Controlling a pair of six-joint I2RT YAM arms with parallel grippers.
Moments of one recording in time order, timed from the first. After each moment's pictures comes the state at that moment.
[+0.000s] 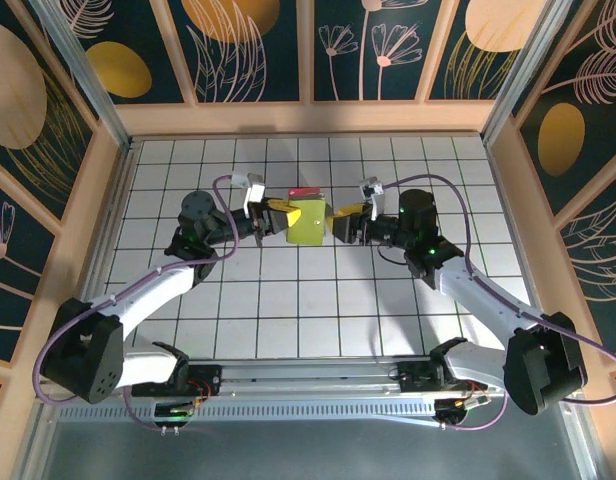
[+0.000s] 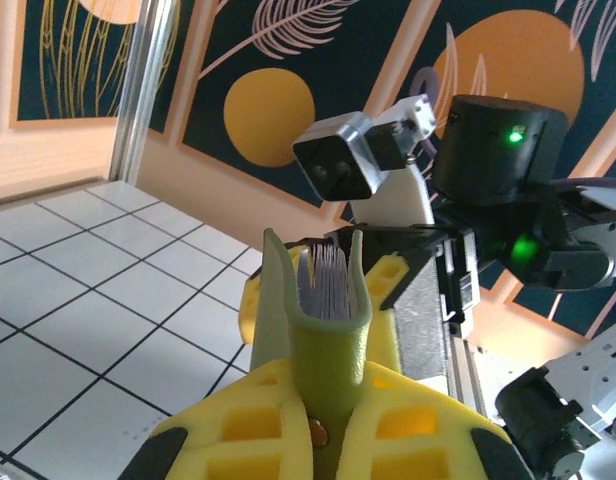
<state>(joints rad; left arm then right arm) -0.46 1.28 0.71 0.64 0.86 -0.44 0.47 1.17 0.72 0.19 -0.63 0.36</state>
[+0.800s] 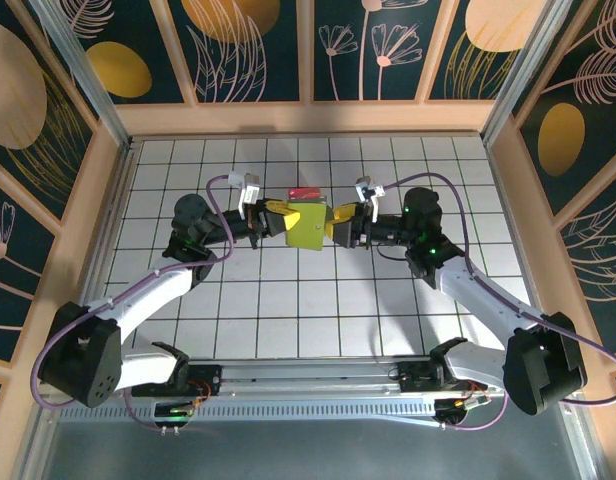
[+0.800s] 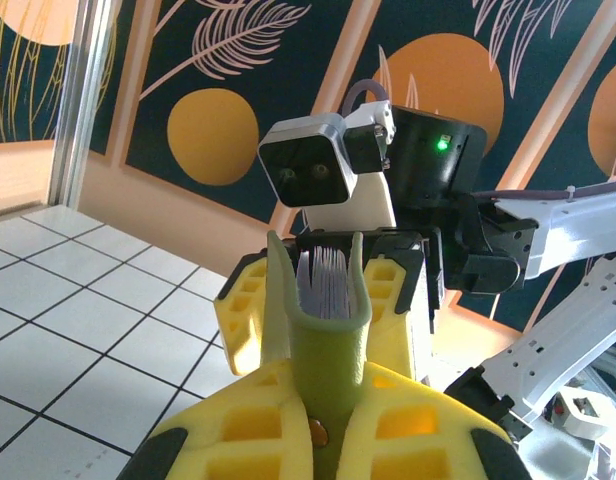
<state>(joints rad) -0.46 1.27 0.70 0.74 0.95 -0.53 0.47 1.17 0.72 0.32 -0.87 0.37</state>
